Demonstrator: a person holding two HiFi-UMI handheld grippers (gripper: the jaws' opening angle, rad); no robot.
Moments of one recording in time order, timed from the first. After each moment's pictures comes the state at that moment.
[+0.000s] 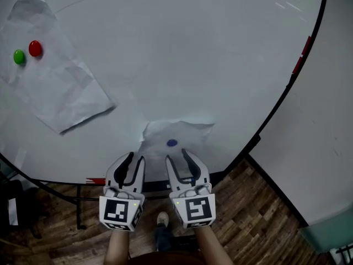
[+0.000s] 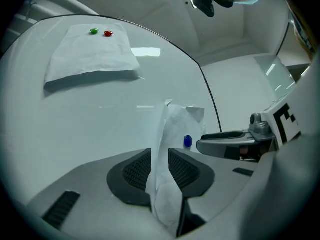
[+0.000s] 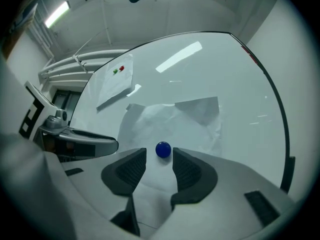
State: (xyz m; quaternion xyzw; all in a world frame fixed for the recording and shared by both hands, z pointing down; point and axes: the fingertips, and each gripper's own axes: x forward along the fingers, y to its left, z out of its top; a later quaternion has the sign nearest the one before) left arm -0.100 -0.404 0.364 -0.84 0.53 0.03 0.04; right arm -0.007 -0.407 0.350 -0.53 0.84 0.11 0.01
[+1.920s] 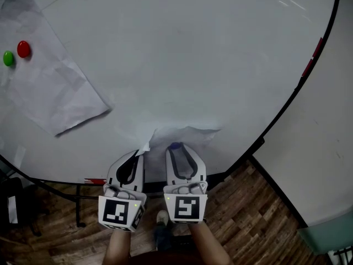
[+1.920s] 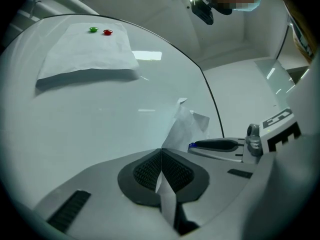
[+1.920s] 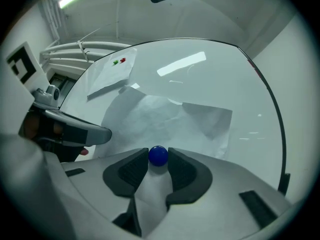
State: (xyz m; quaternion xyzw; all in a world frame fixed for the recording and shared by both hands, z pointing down) left arm -0.091 -0.420 0.348 -0.84 0.53 0.07 0.04; right arm -0.007 -0.437 0.340 -0.57 0.80 0.19 0.00
